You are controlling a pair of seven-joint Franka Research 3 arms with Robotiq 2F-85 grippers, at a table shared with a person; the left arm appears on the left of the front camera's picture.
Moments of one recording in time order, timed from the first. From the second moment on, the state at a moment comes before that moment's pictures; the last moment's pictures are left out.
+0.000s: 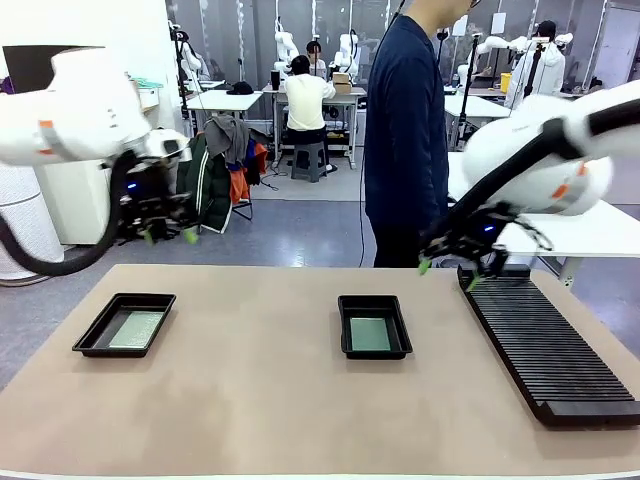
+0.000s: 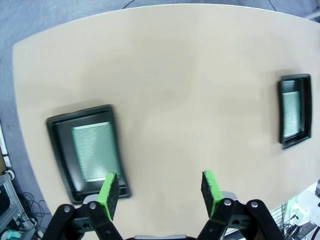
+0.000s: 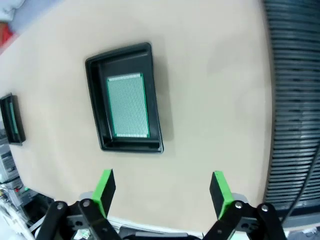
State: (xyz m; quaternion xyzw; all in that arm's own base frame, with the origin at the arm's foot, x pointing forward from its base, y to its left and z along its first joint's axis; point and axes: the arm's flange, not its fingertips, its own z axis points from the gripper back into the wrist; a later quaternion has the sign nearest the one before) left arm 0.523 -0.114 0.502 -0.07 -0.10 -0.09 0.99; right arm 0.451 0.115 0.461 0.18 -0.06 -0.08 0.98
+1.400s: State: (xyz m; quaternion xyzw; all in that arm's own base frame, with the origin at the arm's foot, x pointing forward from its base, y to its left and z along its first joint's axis) left arm 0.496 -0.460 0.368 0.00 -0.06 -0.04 1.00; right arm 0.470 -0.116 0.473 0.32 -0.04 -0.13 0.94
